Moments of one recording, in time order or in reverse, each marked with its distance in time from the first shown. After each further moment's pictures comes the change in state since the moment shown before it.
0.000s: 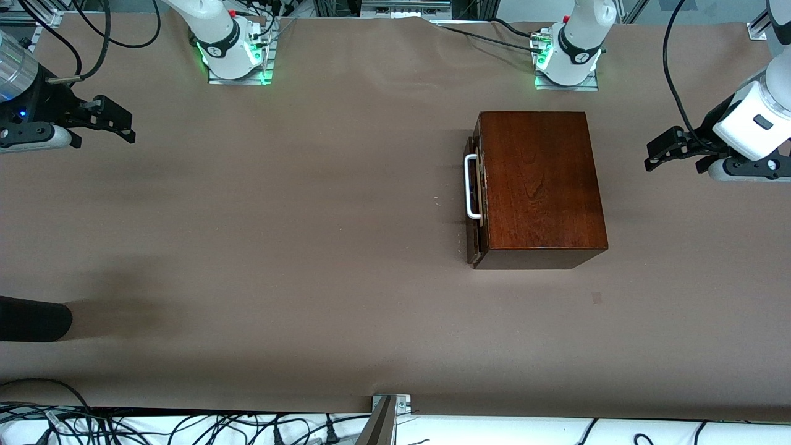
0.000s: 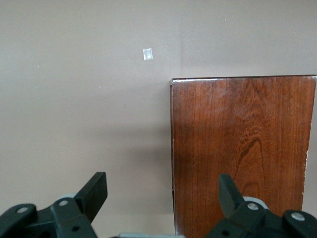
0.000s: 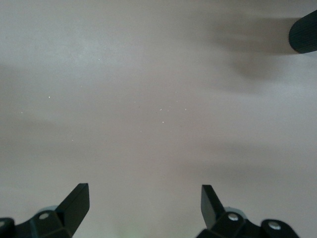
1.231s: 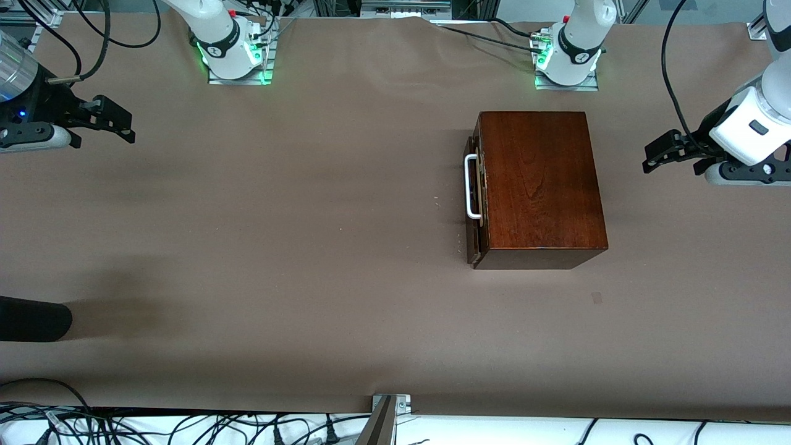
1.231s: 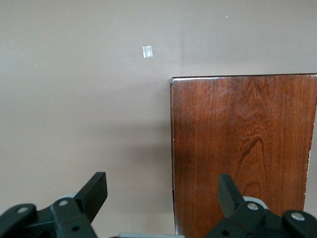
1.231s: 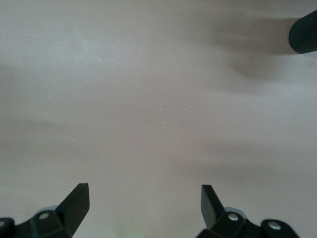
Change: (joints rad) left arm 0.000 0.013 0.000 0.001 0.000 -0.003 0.000; right arm 0.000 0.000 0.000 0.000 0.000 0.000 0.000
